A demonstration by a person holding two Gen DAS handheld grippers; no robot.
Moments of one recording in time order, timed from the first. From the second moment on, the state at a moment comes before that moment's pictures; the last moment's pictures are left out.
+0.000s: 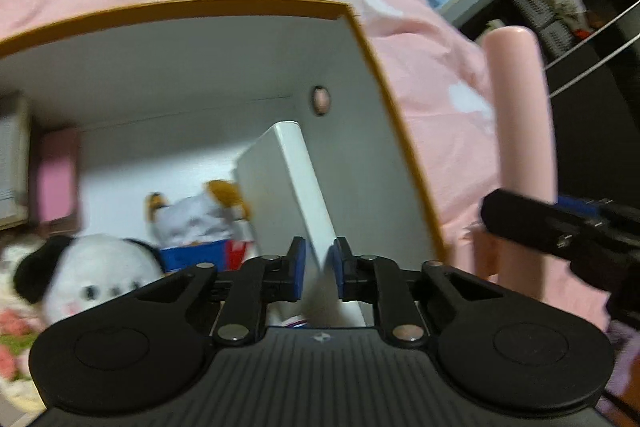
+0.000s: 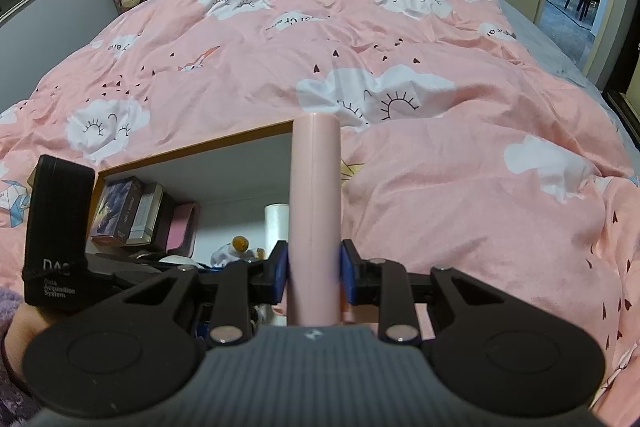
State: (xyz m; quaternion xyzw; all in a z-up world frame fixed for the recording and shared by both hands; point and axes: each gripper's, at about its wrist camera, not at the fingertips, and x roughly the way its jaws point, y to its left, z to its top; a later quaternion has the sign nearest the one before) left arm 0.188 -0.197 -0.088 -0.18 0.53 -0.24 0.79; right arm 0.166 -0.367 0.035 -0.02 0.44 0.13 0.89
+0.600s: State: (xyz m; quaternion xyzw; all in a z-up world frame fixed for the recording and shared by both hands) left arm 0.189 -0.206 -0.080 -0.13 0.52 -0.24 0.81; right arm 0.162 -0.366 0.046 -0.02 0.43 0.14 0.89
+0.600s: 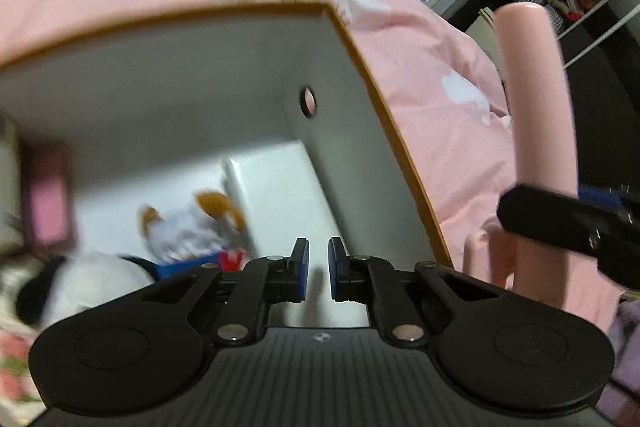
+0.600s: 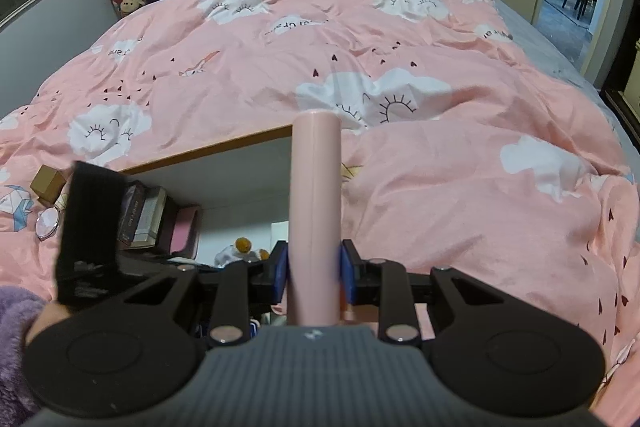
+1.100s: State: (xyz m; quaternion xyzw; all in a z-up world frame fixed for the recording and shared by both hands) left arm 0.174 -0.148 -0.033 -0.10 0.47 -0.16 0.86; right arm 0.182 -0.308 0.039 -0.05 0.43 0.19 0.88
